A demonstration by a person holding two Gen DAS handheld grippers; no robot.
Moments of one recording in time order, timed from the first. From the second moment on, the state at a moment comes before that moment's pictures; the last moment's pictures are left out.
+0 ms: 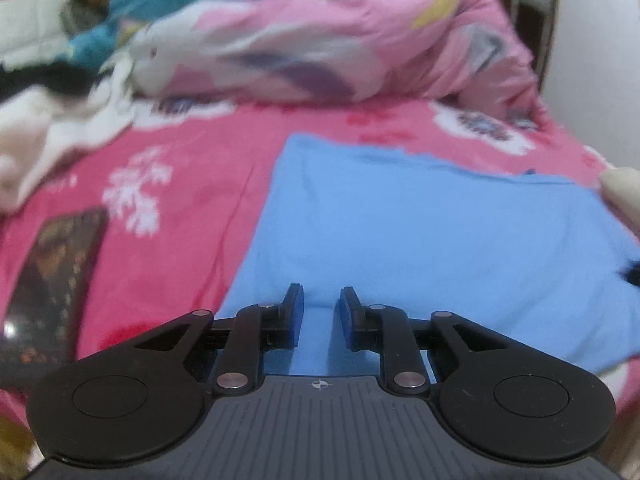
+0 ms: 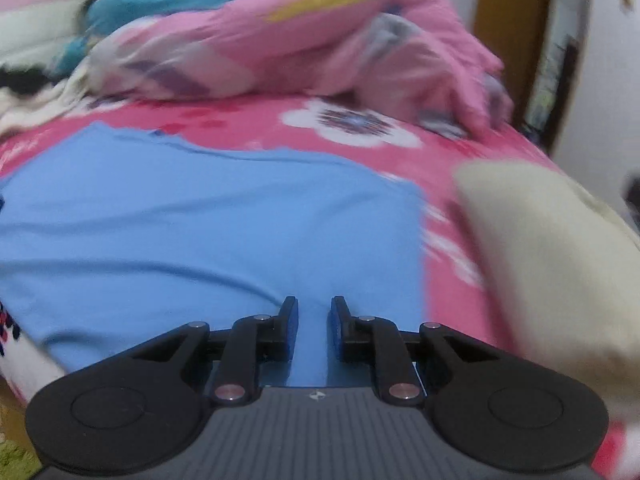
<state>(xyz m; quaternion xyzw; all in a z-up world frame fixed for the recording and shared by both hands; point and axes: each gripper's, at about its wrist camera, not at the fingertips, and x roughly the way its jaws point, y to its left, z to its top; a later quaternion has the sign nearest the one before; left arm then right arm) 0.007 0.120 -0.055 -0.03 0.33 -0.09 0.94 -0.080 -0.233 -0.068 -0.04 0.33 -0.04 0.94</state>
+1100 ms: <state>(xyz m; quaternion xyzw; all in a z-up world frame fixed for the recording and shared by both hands) 0.007 0.147 -0.059 -0.09 0.31 -0.10 0.94 0.000 -0.210 -0.067 0.03 0.36 0.08 0.93</state>
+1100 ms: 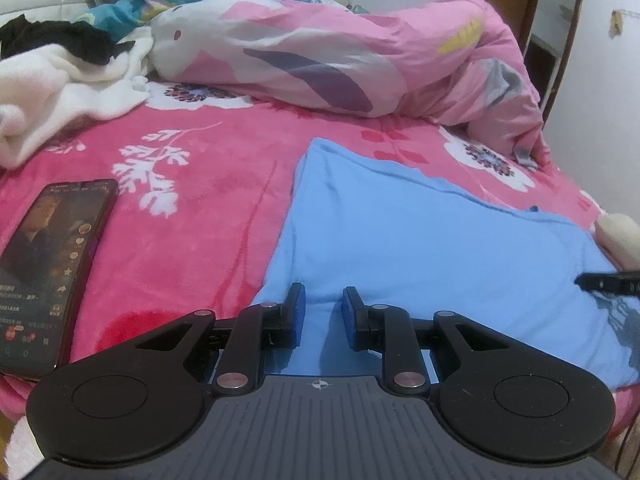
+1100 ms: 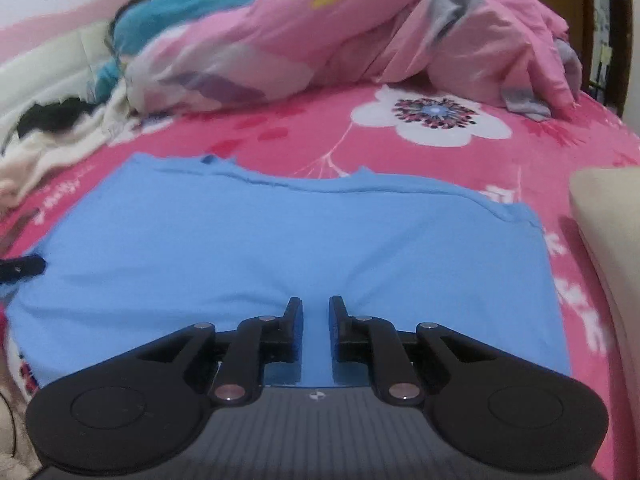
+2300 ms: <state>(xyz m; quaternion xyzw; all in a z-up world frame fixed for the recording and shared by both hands) -0.006 0.148 -0.061 -0.09 0.27 -0.11 0.95 0.139 -0.152 -0.046 0.07 0.43 0.19 0.88</state>
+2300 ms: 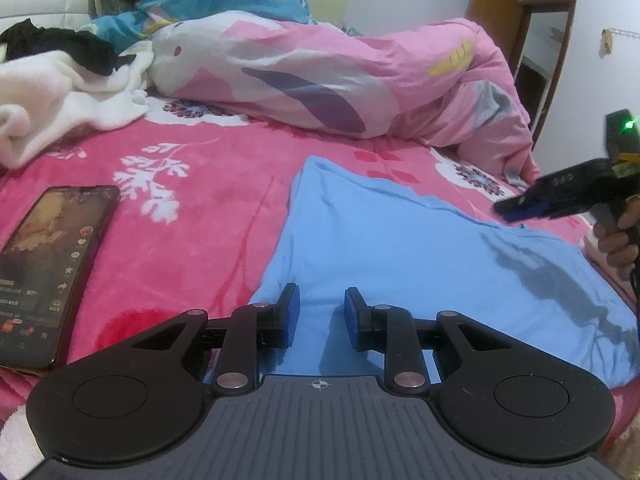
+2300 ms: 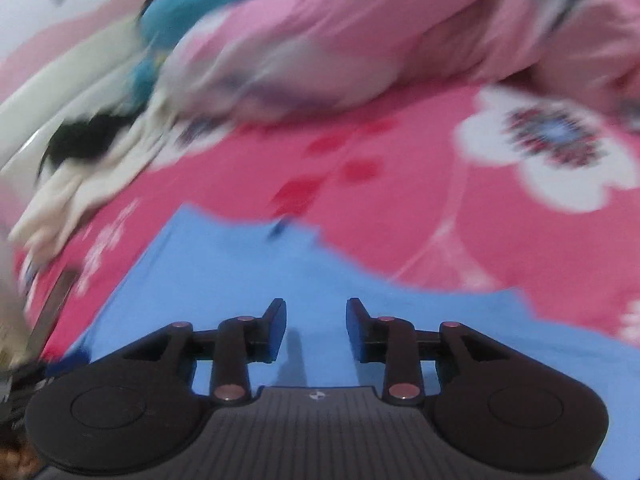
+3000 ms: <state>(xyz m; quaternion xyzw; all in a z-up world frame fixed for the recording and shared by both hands) -0.025 0.159 -0.049 -0.10 0.26 -0.09 0.96 0.111 -0.058 -0.055 -0.03 0.45 0.28 0.85</state>
